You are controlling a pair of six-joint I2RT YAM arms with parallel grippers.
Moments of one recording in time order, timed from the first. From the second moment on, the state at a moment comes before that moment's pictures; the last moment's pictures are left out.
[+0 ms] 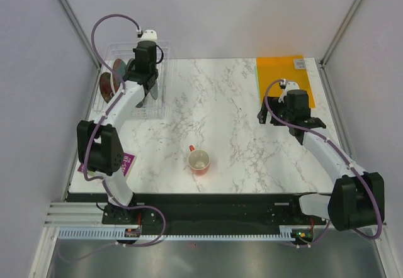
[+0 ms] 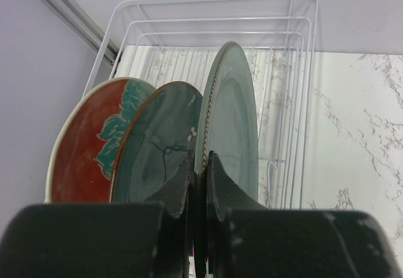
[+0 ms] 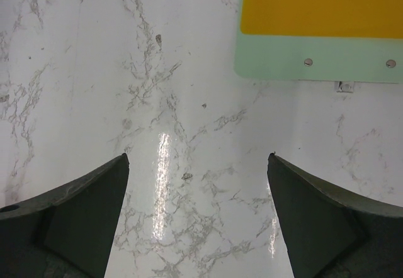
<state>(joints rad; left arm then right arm) -0.26 1.79 1.57 -0.13 -0.54 0.05 0.15 1.26 0.85 -0.24 -0.08 0.21</state>
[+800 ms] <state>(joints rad) -0.27 1.24 1.46 -0.31 0.11 -0.38 0.22 1.25 0.92 -0.04 -0.45 0.50</state>
